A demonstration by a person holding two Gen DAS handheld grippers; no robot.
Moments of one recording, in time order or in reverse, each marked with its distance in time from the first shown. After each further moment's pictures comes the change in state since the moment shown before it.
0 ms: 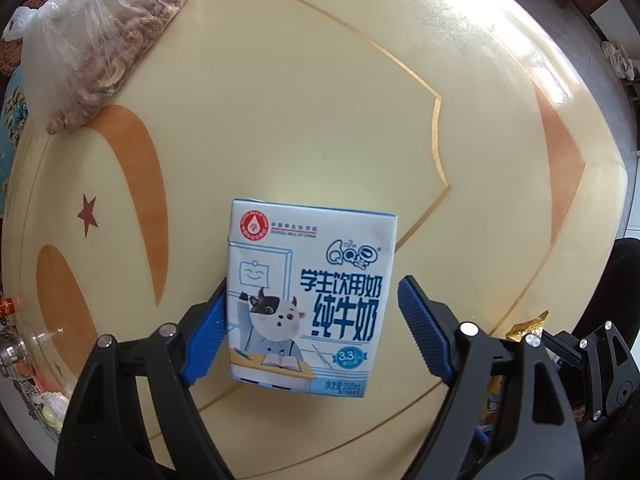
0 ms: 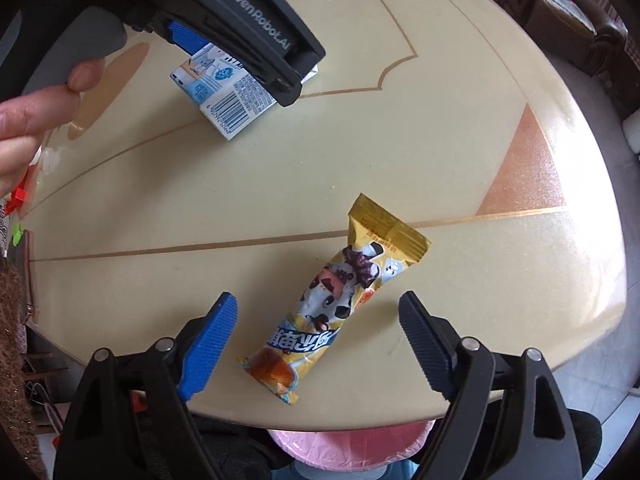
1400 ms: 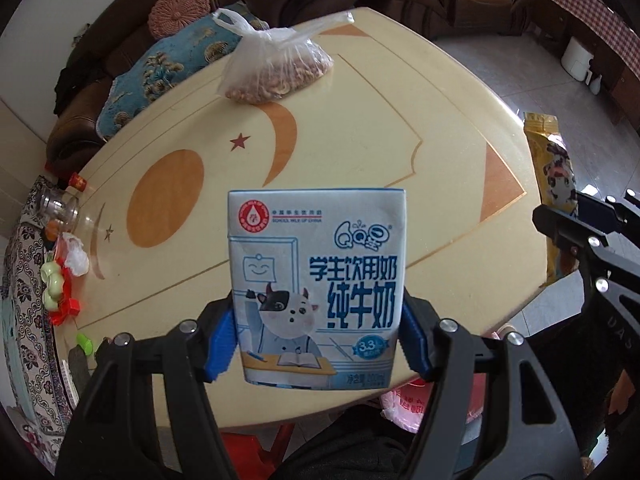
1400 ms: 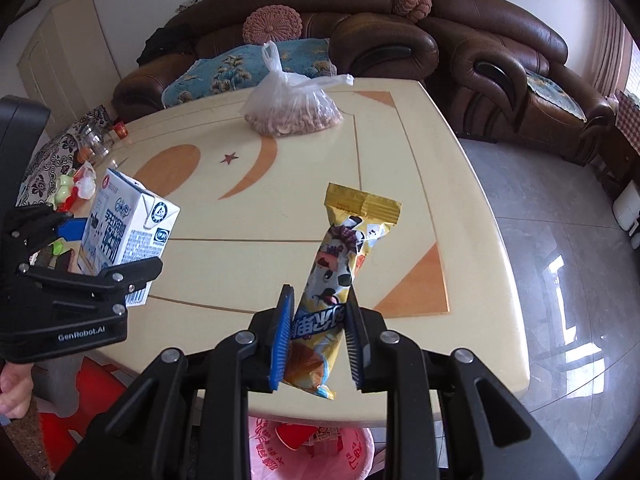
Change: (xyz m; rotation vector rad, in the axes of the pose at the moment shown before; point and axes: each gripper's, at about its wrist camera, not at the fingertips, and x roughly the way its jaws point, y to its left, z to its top) left arm -0.147 -0.057 -0.174 -0.384 -0.364 0.211; right arm -0.157 -0.048 -0.006 -0.139 -0.381 0.049
